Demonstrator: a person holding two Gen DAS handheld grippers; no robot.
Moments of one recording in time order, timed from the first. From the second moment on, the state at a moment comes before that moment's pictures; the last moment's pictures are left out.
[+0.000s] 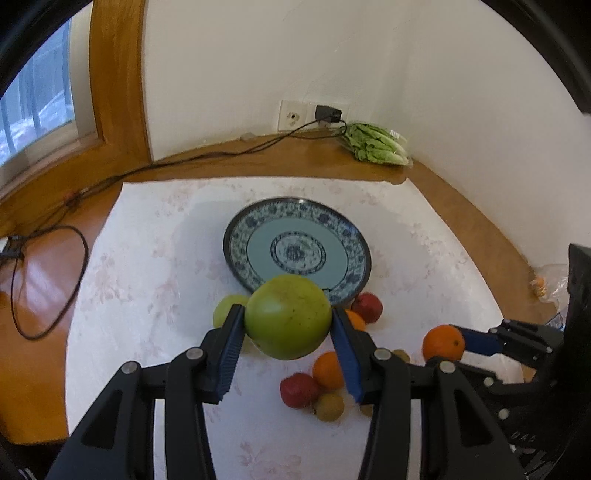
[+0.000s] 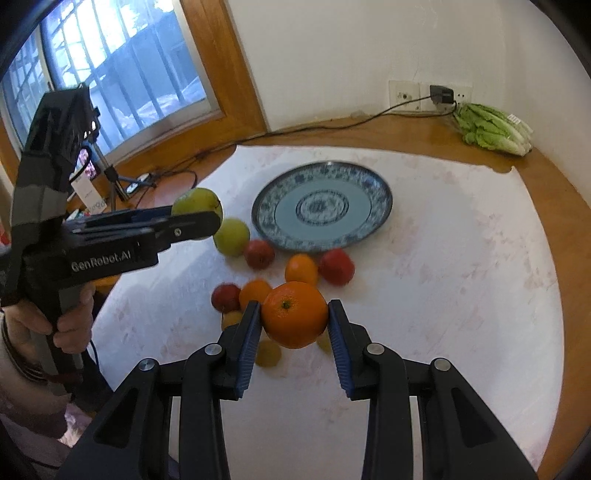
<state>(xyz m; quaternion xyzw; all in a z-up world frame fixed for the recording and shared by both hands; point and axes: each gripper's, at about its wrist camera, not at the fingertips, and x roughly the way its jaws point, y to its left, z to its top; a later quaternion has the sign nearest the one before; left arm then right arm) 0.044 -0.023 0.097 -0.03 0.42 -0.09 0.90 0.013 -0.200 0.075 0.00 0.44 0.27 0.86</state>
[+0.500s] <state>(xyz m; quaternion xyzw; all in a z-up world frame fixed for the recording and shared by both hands) 0.079 -0.024 0.111 -0.03 0.41 -0.10 0.91 0.068 -0.216 0.107 0.04 0.42 0.24 0.88</state>
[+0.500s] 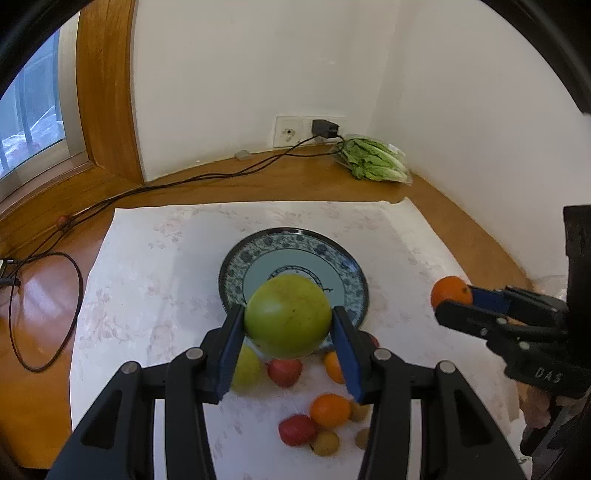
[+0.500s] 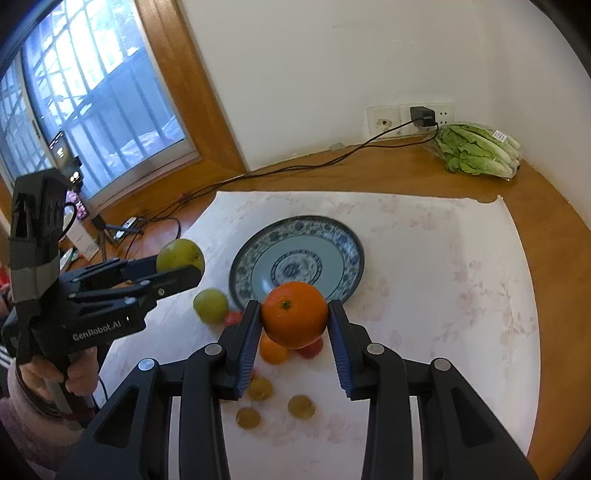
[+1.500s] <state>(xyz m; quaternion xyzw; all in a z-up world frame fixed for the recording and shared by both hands) 0.190 -0.034 0.035 -0.03 0.47 -0.06 0.88 0.173 -0.176 0.029 -0.03 0.45 0.23 0.86</state>
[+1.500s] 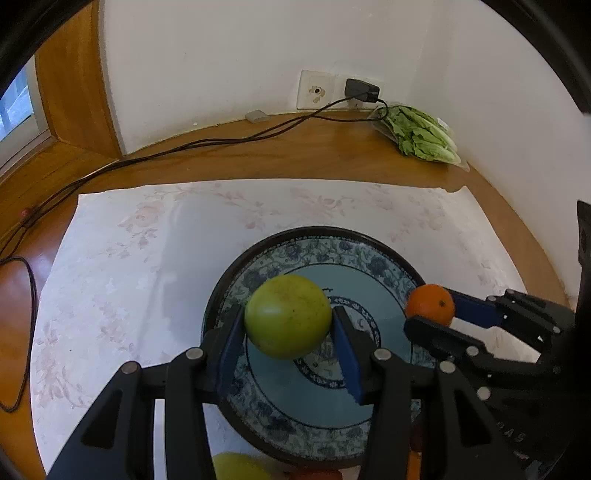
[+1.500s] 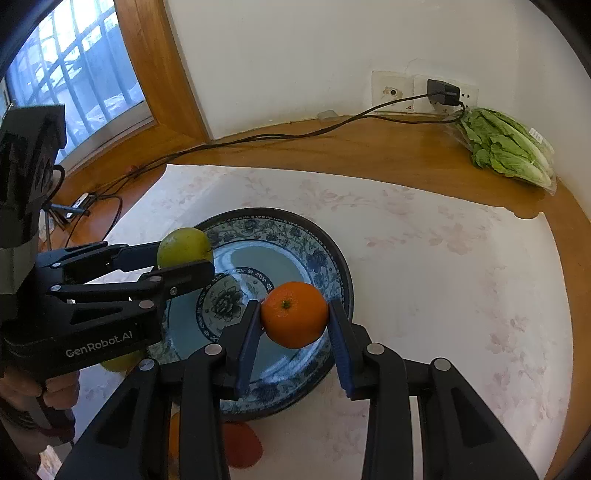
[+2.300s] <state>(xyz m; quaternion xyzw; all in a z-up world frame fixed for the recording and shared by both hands) 0.208 -0.041 0.026 -0.02 0.47 -0.05 0.88 0.198 -0.169 0.018 -0.03 0.44 0.23 0.87</state>
